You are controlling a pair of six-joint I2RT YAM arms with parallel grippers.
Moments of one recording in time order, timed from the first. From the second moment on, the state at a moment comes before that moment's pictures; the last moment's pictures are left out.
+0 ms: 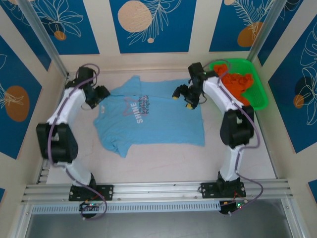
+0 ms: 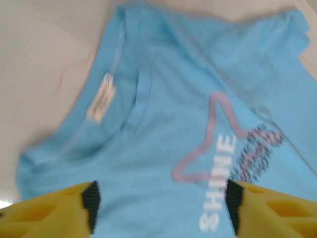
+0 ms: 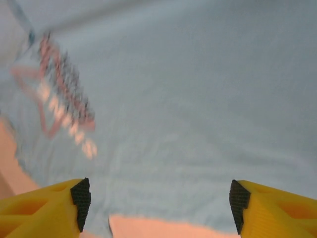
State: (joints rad) left arm -0.05 1.64 1.41 -0.84 0.10 -0.70; right arm 0.29 1.88 1.66 -1.04 -0.34 0.71
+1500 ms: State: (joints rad) left arm -0.35 1.05 0.41 -0.52 0.19 -1.36; right arm 0.27 1.40 0.84 -0.91 -0.34 0.76
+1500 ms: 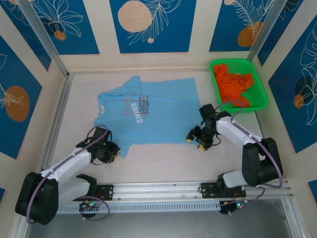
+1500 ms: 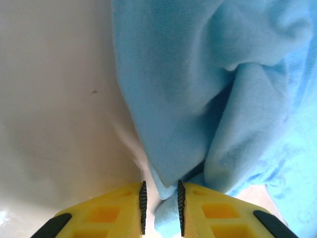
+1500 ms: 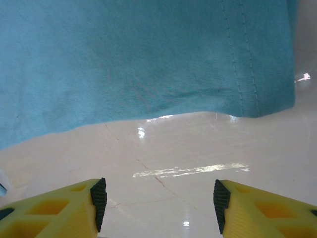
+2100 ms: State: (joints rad) left arm -0.35 1.16 0.47 -0.58 0.19 -1.34; right arm 0.13 1.40 0.82 -0.92 -0.33 0.76
